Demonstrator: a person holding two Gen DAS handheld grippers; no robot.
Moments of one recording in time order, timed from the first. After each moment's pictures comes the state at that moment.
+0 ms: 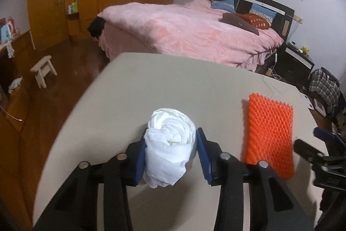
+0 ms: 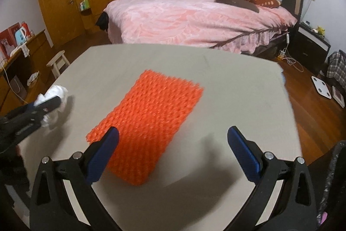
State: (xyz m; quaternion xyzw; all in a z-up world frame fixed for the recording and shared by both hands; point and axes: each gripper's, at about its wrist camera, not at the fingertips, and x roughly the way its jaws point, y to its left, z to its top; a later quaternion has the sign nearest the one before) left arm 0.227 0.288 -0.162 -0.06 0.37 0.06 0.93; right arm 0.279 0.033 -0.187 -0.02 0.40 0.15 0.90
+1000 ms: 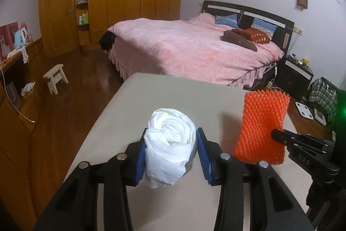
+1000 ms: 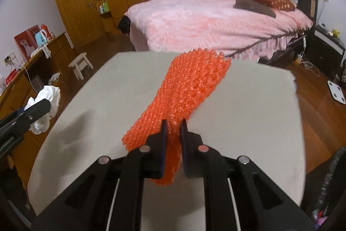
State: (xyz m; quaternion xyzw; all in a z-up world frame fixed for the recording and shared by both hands) left arm 0.153 0.261 -0.086 -0.06 0.32 0.08 0.94; right arm 0.244 0.027 -0.141 0.00 0.38 0.22 0.90
